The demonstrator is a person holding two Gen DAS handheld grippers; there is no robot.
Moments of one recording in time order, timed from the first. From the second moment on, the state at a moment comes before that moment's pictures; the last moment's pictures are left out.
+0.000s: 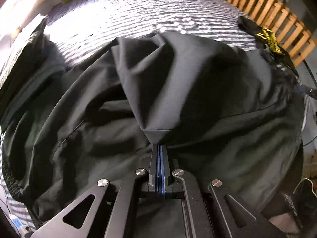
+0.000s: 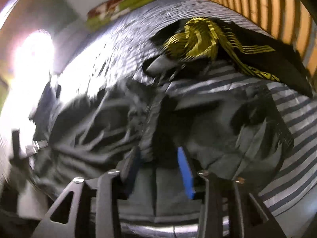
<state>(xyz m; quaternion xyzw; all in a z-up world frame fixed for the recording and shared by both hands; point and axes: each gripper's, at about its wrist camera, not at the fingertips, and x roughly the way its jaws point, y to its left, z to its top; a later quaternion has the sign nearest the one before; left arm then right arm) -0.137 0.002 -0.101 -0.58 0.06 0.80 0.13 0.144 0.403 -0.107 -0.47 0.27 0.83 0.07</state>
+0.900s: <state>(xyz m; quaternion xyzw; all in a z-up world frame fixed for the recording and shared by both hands) -0.159 0.097 -0.100 -0.56 0.05 0.79 0.25 0.032 0.383 -0.005 -0.41 0.08 0.90 0.11</state>
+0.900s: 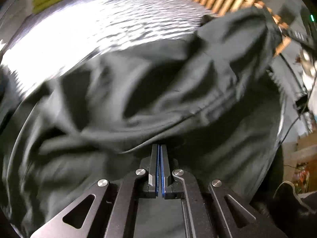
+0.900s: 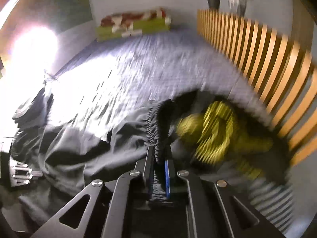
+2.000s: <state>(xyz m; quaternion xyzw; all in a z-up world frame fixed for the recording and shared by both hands) -0.089 -0.292 -0.029 -0.43 -0.30 0.84 -0.13 -0.092 0.359 -0.008 -0.43 -0.01 0.90 0.08</state>
